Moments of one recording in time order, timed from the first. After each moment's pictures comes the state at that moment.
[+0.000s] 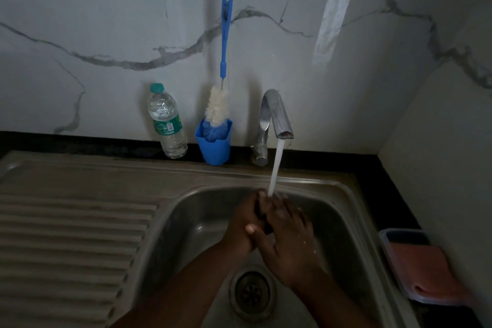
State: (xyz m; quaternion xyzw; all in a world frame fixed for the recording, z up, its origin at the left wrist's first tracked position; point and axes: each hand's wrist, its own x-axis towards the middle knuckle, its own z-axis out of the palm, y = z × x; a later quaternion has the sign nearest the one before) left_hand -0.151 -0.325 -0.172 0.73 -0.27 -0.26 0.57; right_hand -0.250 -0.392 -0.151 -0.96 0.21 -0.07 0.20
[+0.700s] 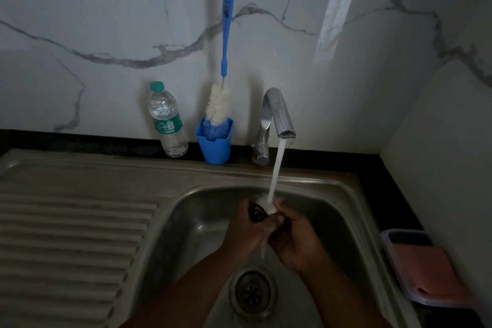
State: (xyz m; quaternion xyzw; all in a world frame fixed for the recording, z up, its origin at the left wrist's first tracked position) left_hand -0.155 -0.325 -0.195 0.70 -0.15 -0.28 0.64; right_hand -0.225 -0.410 -0.160 -0.30 0.35 -0.09 0.88
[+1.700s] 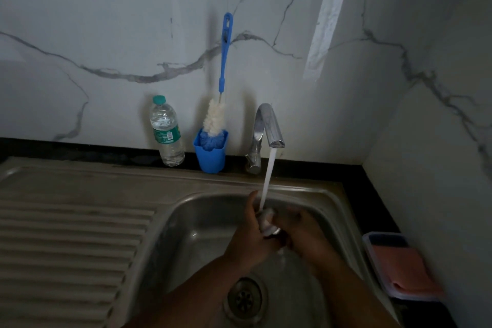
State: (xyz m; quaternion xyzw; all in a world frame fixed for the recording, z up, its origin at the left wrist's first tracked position) left_hand -0.169 -0.328 -0.192 0.71 -0.30 -0.27 0.58; right_hand -0.254 -0.423 -0.128 -0.63 0.34 -0.09 0.69
